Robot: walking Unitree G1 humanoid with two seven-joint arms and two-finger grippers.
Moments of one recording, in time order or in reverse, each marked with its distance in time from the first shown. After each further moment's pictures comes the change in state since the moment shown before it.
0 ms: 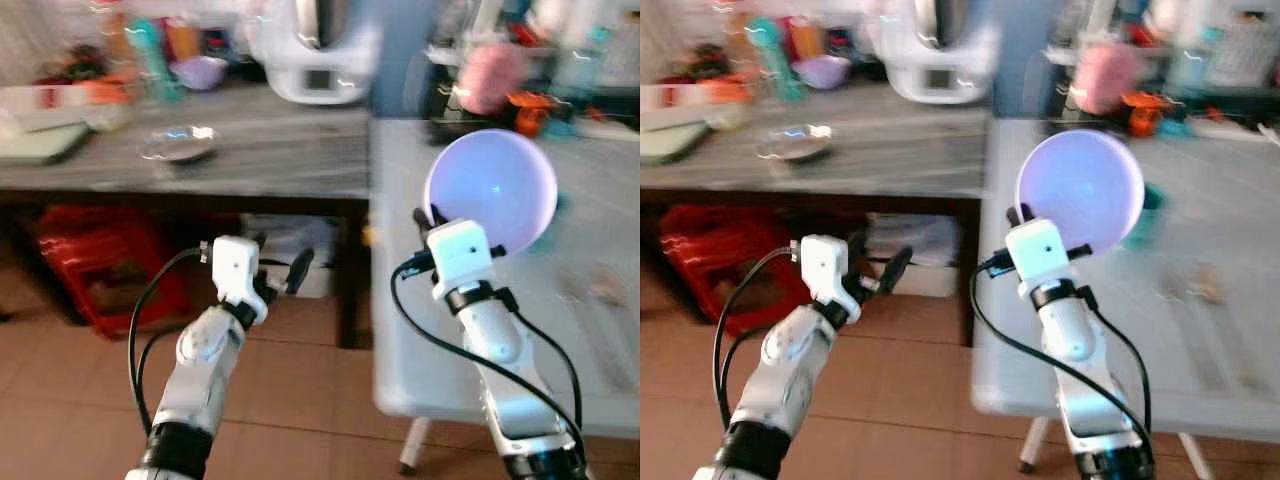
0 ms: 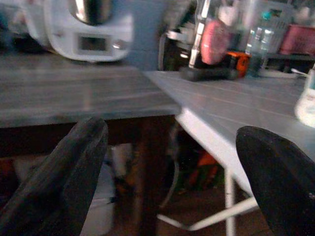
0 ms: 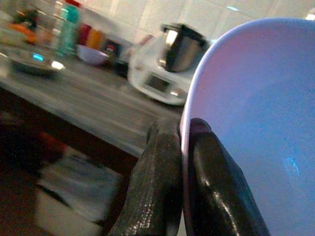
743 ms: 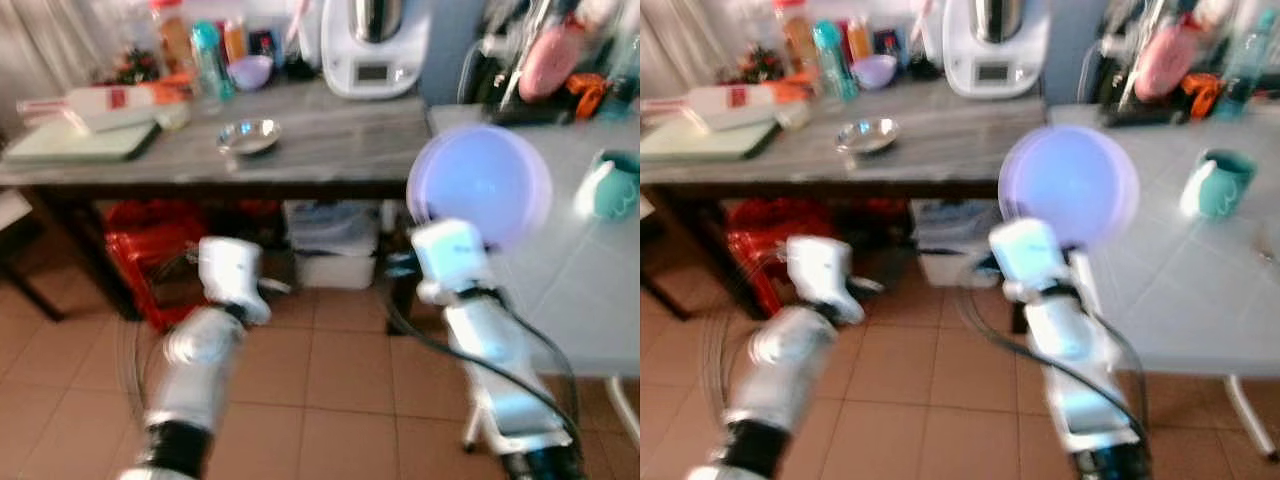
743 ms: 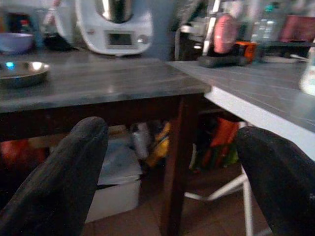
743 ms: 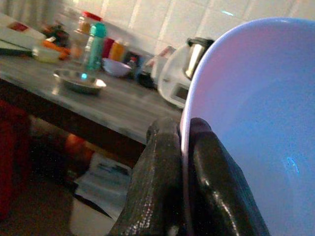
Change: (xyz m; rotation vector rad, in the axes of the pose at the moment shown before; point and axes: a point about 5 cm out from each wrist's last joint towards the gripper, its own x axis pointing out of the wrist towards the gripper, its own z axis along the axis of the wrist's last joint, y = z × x) left arm 0.002 -0.009 -0.006 -0.009 0.011 -0.027; right arm 0.002 -0.001 -0.001 -0.018 -0.004 0.003
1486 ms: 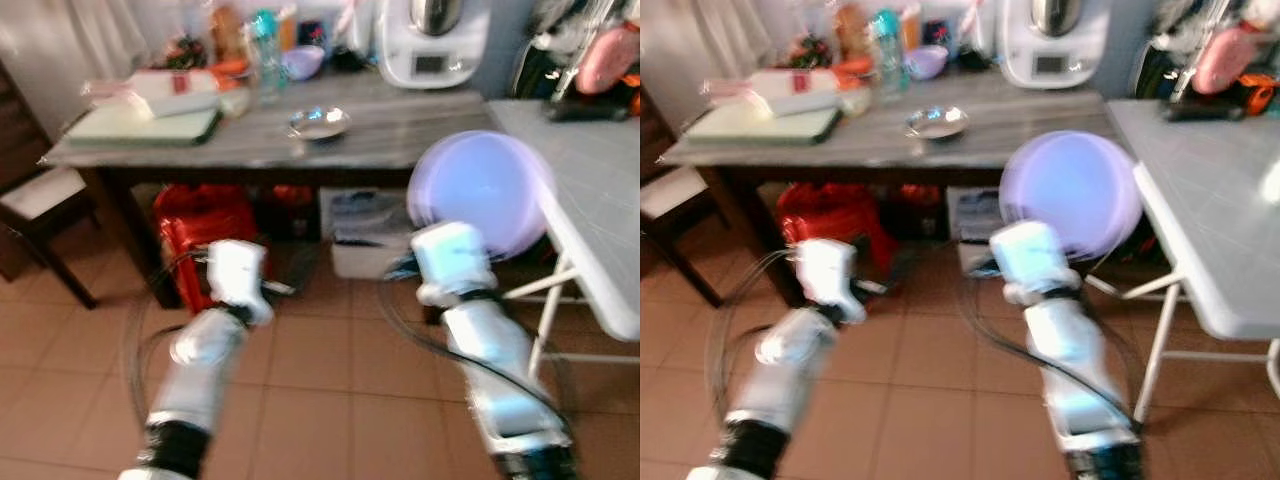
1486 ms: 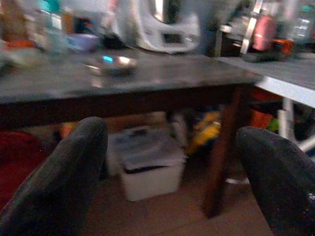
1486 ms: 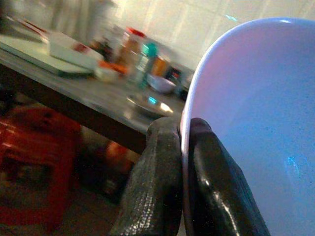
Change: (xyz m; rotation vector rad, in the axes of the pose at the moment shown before) left arm -0.005 0.014 0.002 0.048 -0.002 0.050; right arm 0.003 0.012 0.004 0.015 -0.021 0.039
